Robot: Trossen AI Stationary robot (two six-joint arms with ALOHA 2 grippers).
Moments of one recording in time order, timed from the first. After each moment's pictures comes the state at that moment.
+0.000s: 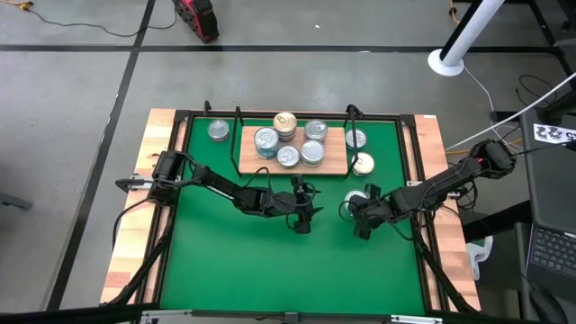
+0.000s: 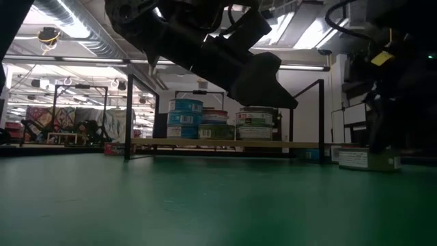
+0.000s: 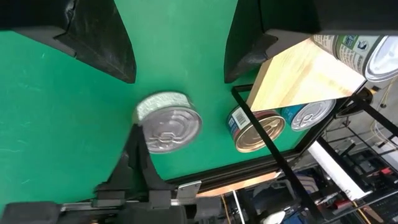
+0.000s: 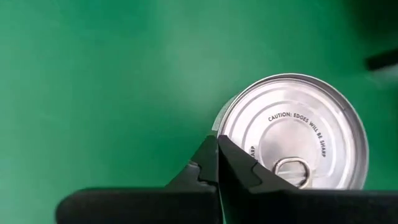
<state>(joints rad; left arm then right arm) -0.15 2.02 1.12 0.50 -0.45 0.17 0.41 1.30 0.62 -0.57 0.31 0.65</state>
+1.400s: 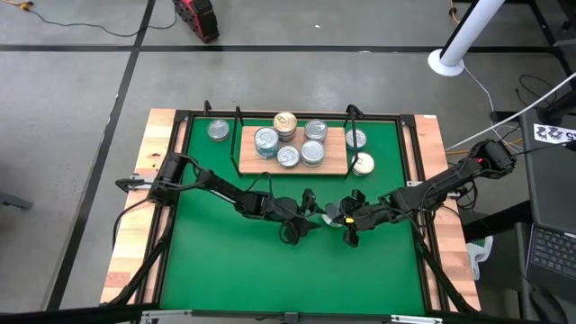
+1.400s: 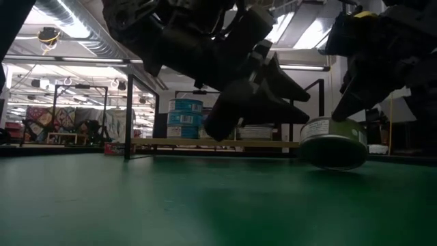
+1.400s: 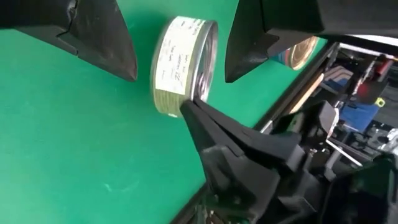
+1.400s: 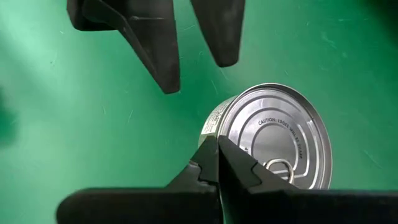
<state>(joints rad) -0.18 2.06 1.12 0.54 -0.19 0.74 0.41 1.30 0.62 -0.17 0.27 0.65</state>
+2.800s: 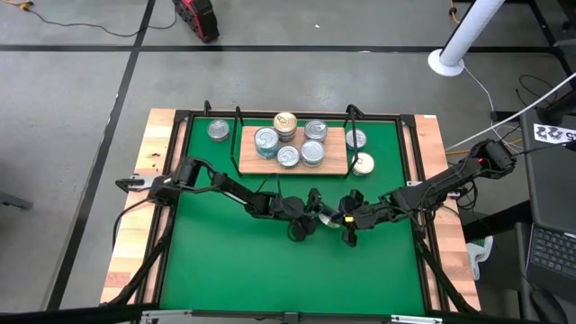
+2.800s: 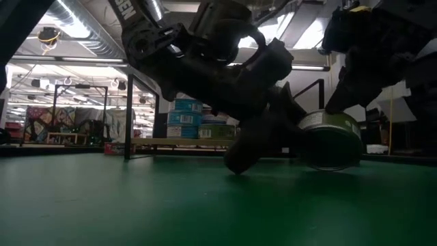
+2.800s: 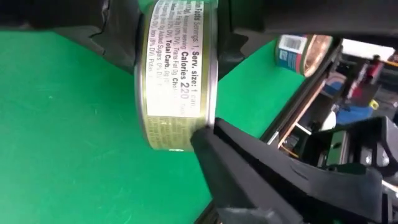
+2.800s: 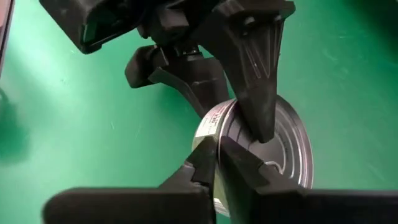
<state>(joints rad) -0.14 2.20 1.19 0.60 -0.19 0.79 0.41 1.30 0.62 -0.13 0.27 0.65</state>
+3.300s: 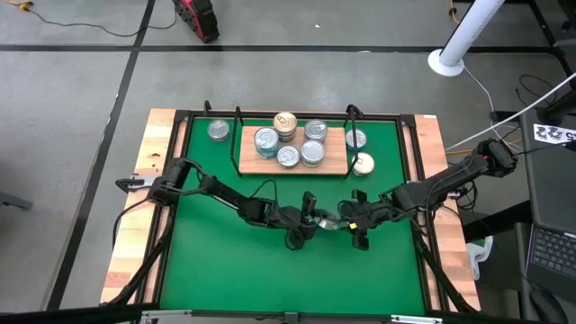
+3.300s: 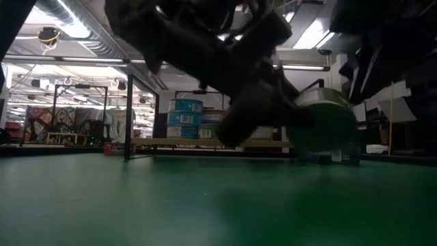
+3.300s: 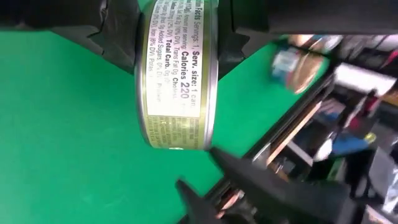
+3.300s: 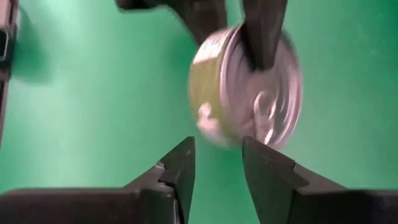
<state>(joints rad) -0.22 2.11 1.19 0.48 -0.34 0.64 0.41 1.28 0.78 -0.47 0.12 0.51</state>
